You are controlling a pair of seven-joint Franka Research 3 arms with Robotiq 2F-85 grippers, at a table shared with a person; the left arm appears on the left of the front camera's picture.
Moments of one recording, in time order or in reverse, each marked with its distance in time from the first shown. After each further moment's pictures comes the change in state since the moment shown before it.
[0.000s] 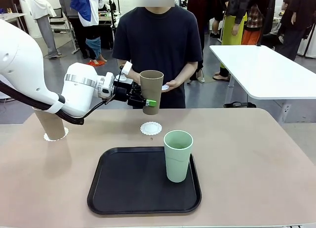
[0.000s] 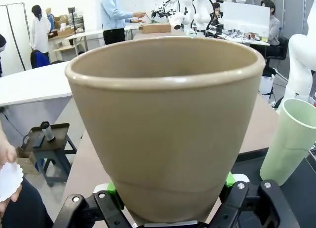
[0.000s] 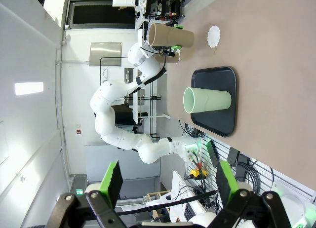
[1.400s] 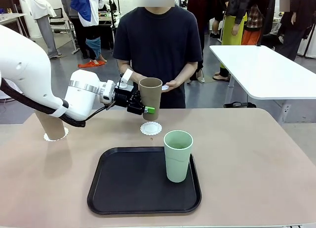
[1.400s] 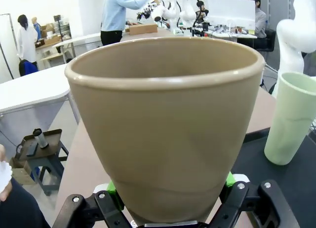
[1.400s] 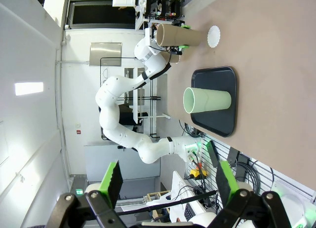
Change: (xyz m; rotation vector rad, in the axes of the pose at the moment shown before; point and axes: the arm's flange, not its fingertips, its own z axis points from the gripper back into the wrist) left arm -0.038 0.020 -0.006 -0.075 -0.003 -0.058; right arm 0.000 0.000 0.000 0.000 0.000 0.000
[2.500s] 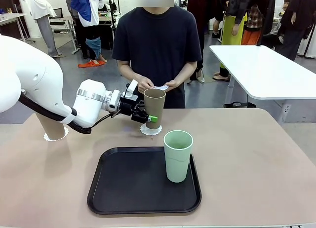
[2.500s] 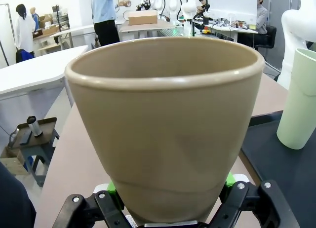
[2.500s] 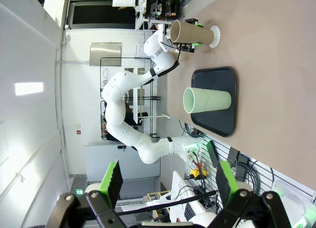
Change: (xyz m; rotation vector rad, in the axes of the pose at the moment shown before) left arm -0.043 0.015 -0.017 -0.004 0.024 0.041; right arm 0.000 0.000 0.000 0.000 0.000 0.000
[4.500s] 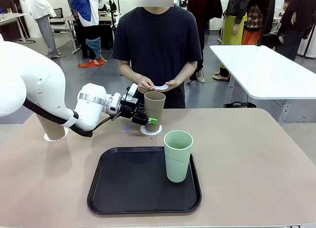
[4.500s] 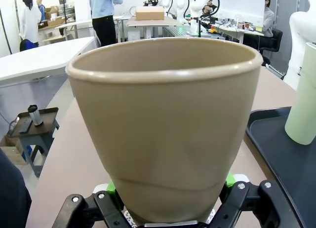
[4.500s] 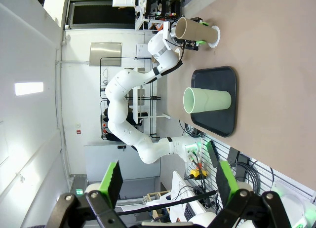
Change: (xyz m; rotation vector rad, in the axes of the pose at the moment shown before) left arm -0.020 0.009 0.000 0.024 0.006 0.047; right arm 0.000 0.000 0.000 0.000 0.000 0.000
